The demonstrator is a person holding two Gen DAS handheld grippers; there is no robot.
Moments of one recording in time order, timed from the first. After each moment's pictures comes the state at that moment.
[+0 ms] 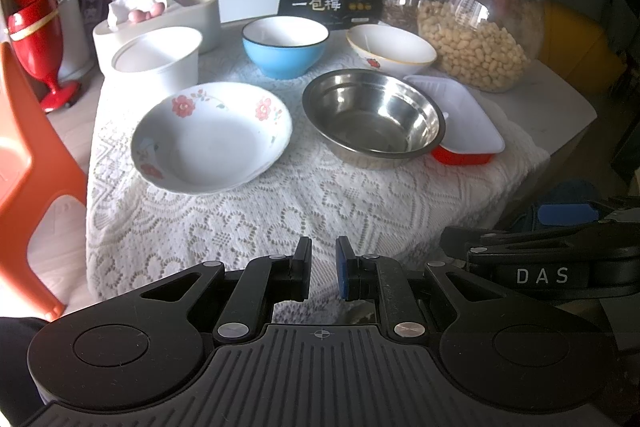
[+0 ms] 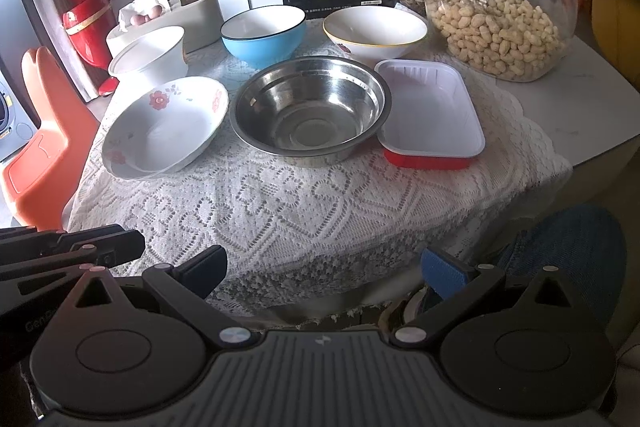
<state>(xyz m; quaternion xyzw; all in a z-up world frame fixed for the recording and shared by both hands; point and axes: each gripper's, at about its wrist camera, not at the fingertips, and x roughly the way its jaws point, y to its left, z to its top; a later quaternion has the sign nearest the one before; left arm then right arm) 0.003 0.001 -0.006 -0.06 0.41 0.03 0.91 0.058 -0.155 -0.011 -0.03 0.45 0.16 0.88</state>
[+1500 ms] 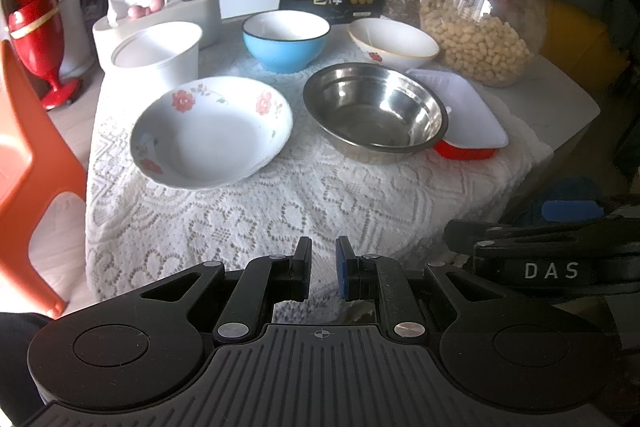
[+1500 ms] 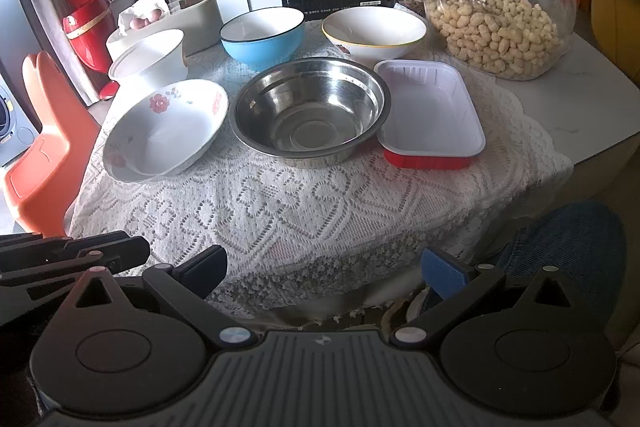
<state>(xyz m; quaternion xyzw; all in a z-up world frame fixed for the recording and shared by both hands) 0.004 0.001 -0.011 -0.06 0.42 0.03 0.90 0.059 -0.157 -0.010 -0.03 0.45 0.17 0.88</state>
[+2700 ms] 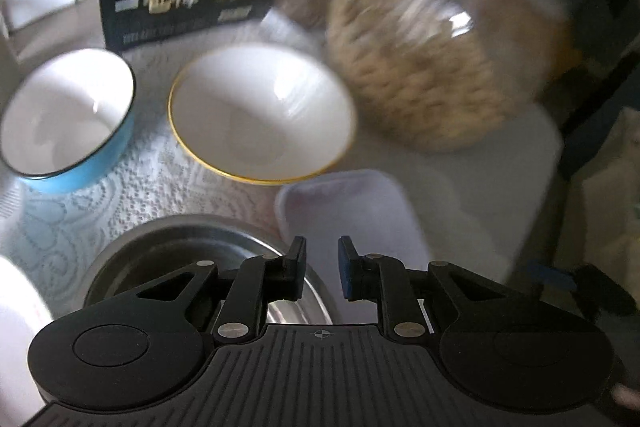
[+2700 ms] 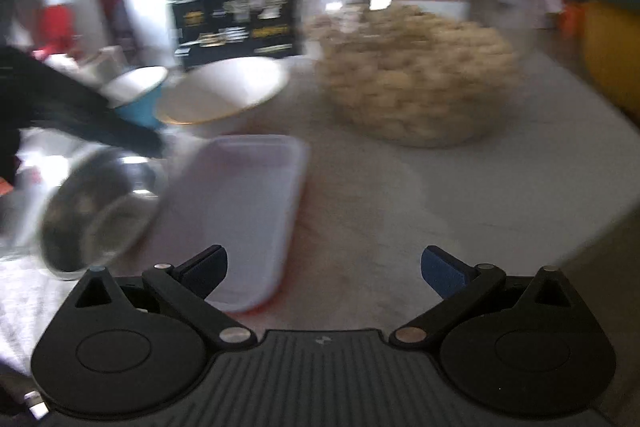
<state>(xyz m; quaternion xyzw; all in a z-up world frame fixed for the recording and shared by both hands) 0.310 -0.059 -0.030 -0.10 0.50 -0.10 0.86 0.246 -0.290 -0.060 -0.02 0.40 0.20 0.89</state>
